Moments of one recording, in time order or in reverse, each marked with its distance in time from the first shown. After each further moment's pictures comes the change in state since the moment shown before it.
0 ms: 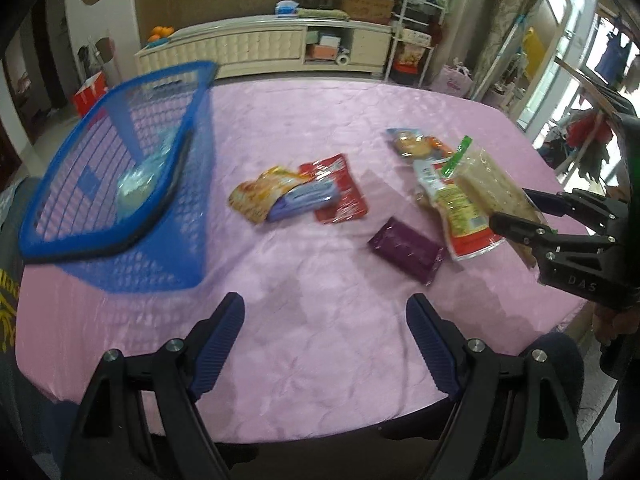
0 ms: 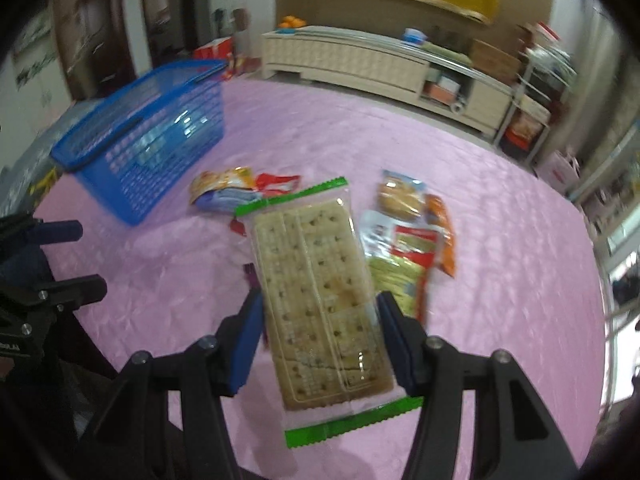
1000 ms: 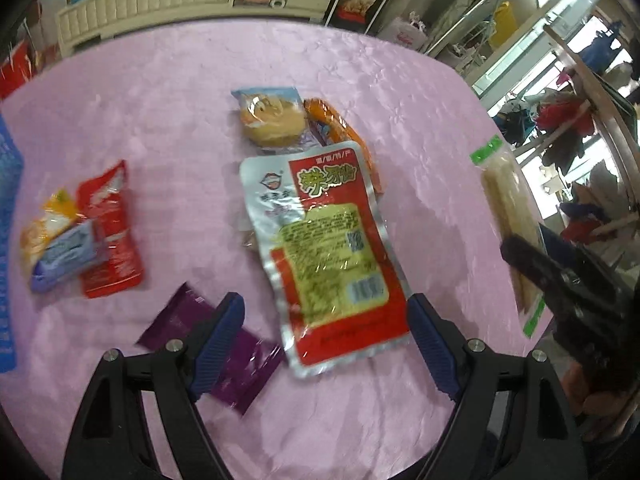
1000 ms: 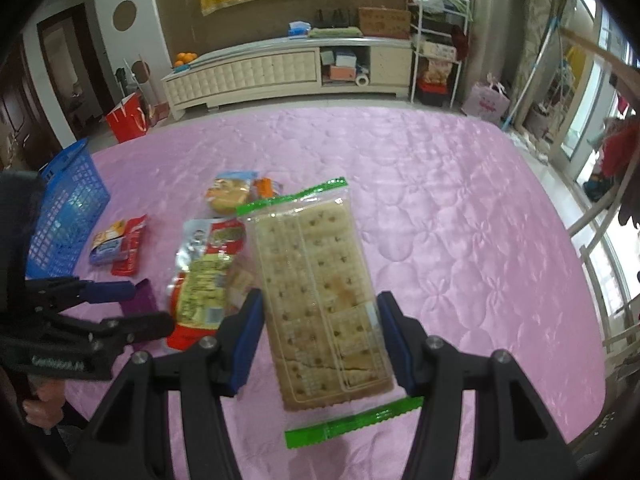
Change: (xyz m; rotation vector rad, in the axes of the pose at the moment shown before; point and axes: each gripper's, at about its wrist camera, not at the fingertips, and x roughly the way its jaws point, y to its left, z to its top) left arm 0.151 -0.126 0.085 -0.037 0.238 -0.258; right arm 0.017 -0.148 -0.024 0.316 -0.016 -0.087
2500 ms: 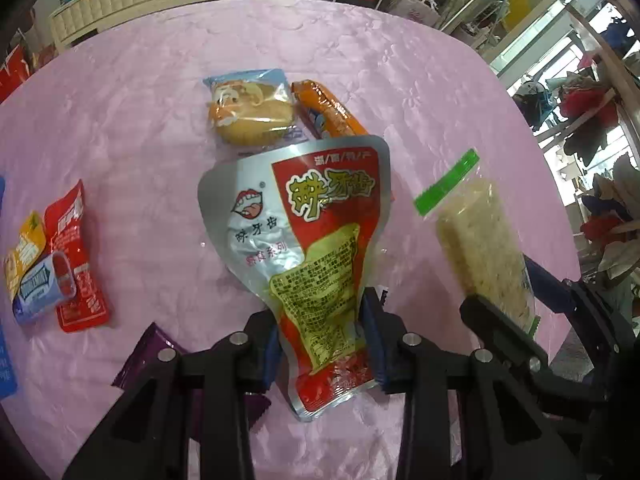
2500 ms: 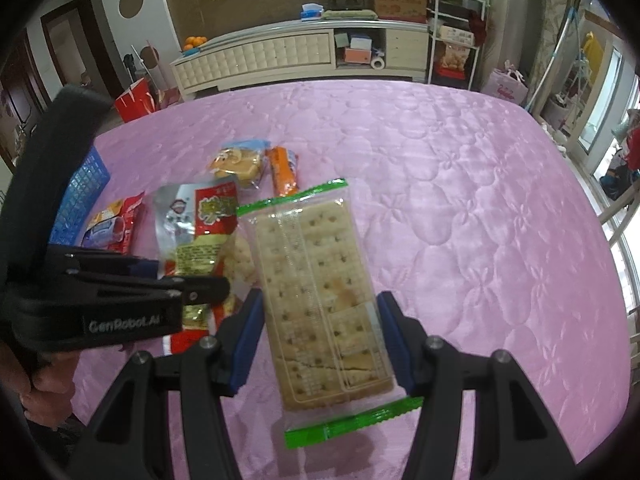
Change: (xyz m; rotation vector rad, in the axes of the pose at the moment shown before) left arm 0.034 -0.035 0.028 0.029 0.057 0.067; right arm 0.030 0.017 -0.011 -0.024 0.052 0.048
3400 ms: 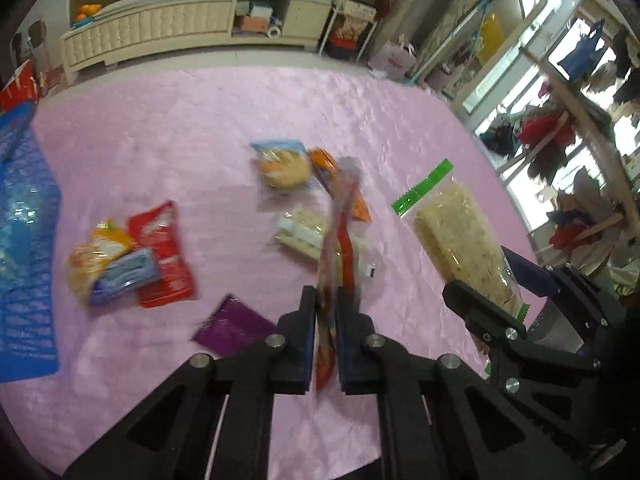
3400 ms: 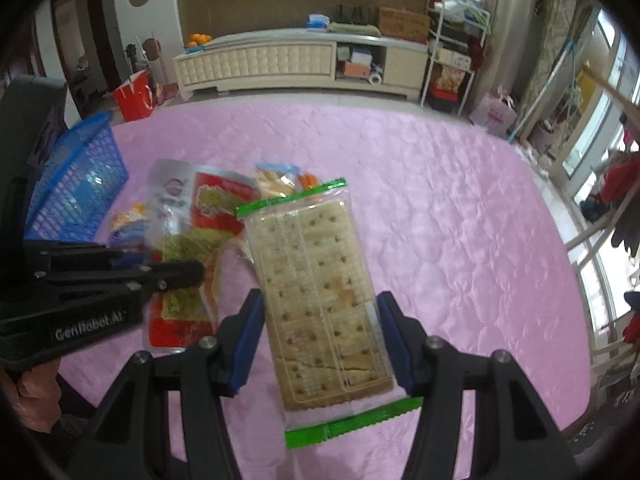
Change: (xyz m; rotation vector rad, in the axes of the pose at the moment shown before) left arm -0.110 0.042 -0.039 0.018 -0.181 -0.059; right arm -0.062 0.064 0.017 -0.073 -0.041 -0.082
